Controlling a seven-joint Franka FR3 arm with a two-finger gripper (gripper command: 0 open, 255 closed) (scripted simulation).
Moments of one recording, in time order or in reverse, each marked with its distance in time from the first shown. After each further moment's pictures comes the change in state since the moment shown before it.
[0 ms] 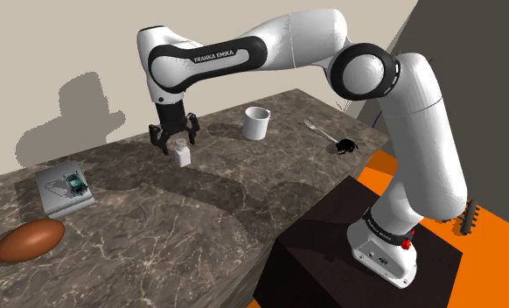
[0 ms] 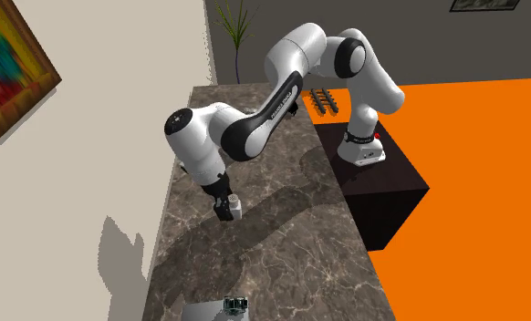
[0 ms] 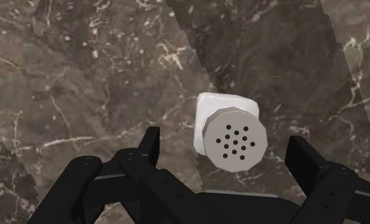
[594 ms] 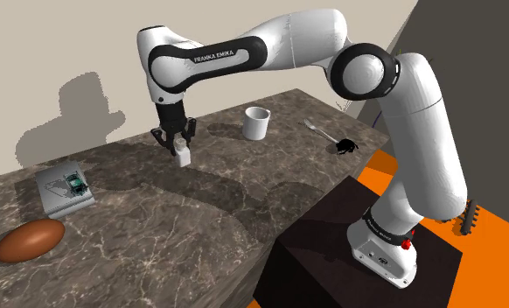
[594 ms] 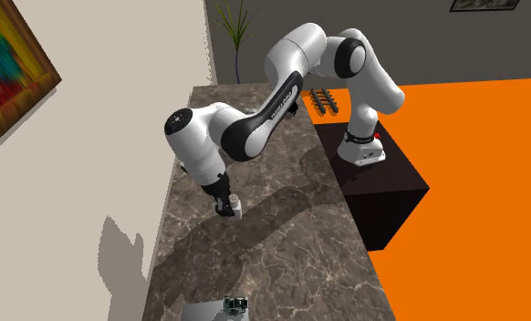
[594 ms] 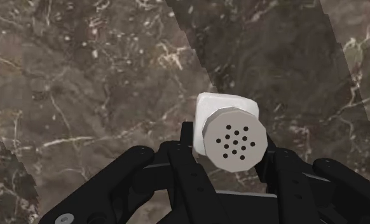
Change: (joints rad) arm 0.000 0.000 0.000 0.000 0.000 0.001 0.000
